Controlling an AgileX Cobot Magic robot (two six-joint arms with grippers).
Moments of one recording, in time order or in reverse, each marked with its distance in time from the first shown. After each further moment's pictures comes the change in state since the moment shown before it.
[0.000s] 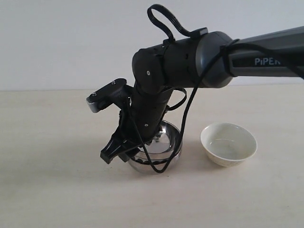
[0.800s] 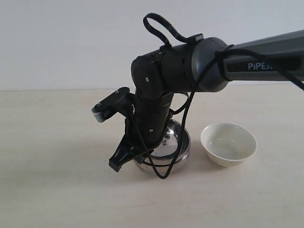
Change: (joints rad) left arm 0.000 0.000 0.000 0.000 0.000 0.000; right arm 0.000 0.020 0.000 -0.062 0.067 0.018
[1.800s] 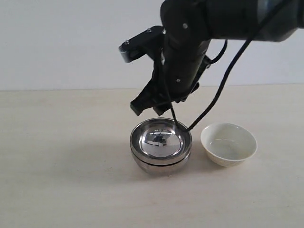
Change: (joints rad) left arm 0.000 0.000 0.000 0.000 0.000 0.000; right arm -0.059 -0.224 0.000 -0.273 0.059 0.315
